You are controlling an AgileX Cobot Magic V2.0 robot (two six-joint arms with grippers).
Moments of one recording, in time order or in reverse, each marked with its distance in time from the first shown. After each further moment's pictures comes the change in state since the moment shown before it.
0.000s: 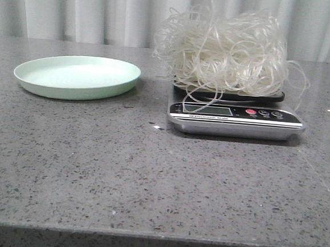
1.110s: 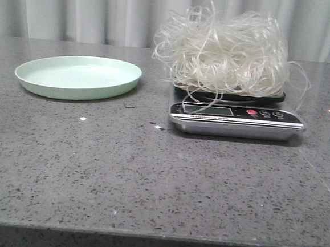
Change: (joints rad) left arm 0.537 -0.801 0.832 0.106 -0.270 -0.168; right arm 0.000 0.000 0.000 0.000 0.000 0.000
